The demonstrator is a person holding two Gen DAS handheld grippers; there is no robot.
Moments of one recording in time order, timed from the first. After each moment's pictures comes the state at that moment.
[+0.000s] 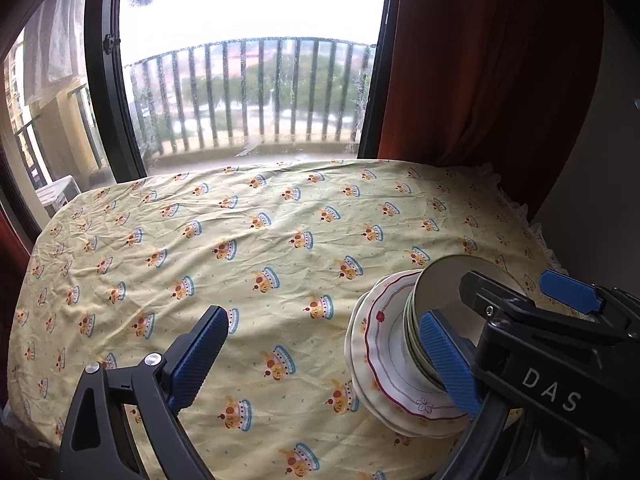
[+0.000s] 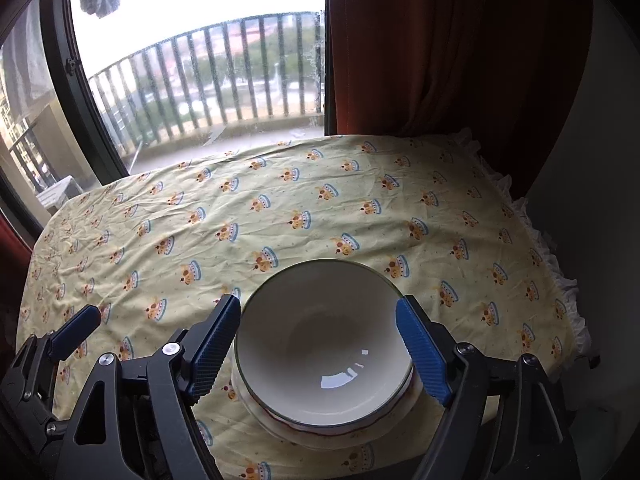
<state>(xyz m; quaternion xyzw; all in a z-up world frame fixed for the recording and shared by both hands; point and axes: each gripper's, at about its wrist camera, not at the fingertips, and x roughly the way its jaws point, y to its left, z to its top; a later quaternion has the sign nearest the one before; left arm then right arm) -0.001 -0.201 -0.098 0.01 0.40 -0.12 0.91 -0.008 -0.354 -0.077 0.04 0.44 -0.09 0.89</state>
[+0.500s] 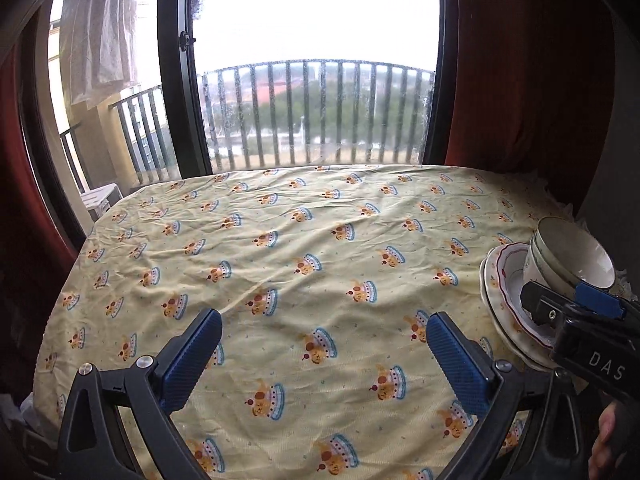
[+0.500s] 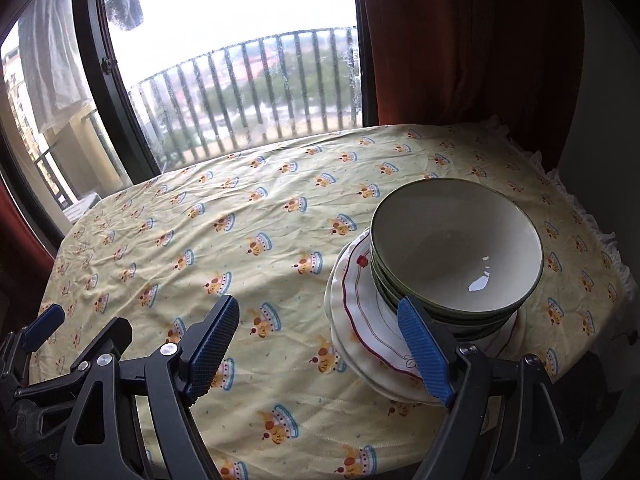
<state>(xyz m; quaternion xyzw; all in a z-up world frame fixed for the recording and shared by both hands) -0.040 -0.068 -0.146 0.01 0.35 -0.06 0.94 -0.056 -0.265 -0.135 0.07 0.39 -0.06 0.92</state>
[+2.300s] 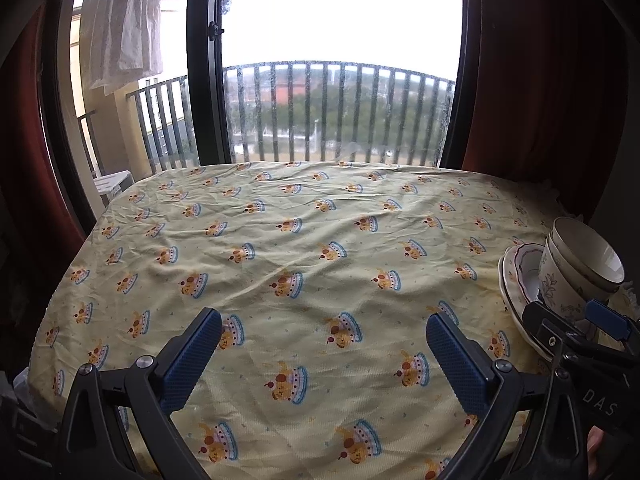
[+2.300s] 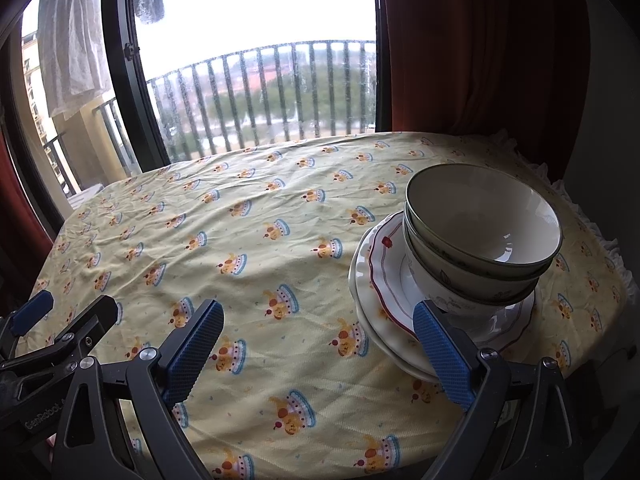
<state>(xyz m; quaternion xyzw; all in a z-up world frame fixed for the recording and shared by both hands) -0.051 -0.046 -0.159 -0.01 0.34 -0.05 0.94 -0.074 -0.239 -0.153 0.05 0.37 -0.05 0.93</state>
